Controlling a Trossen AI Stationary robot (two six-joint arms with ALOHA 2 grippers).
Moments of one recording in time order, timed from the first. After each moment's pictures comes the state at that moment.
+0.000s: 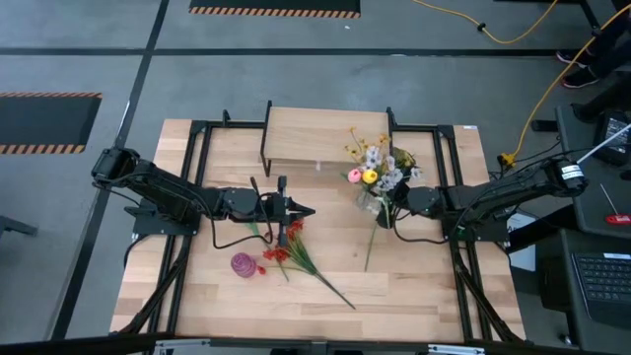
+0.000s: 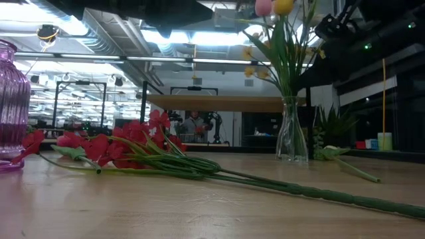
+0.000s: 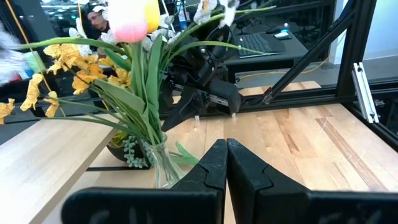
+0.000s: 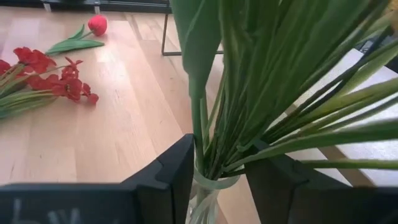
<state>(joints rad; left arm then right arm) -0.19 1.35 0.67 0.57 -0.29 0.09 0.13 1.00 0.37 0.18 0.61 0.07</state>
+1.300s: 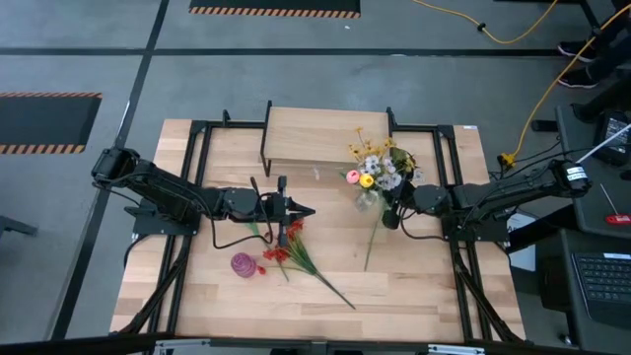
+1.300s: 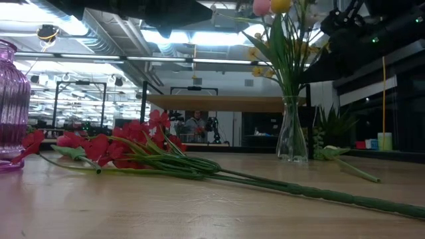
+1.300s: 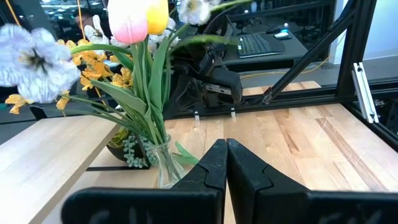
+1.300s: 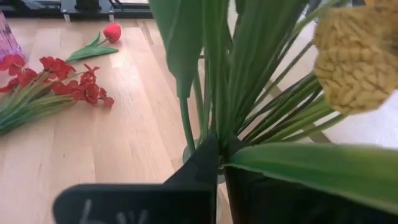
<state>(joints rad) -0.19 1.35 0.67 0.57 -0.29 0.09 0.13 0.91 0.37 0.10 0.55 0.10</state>
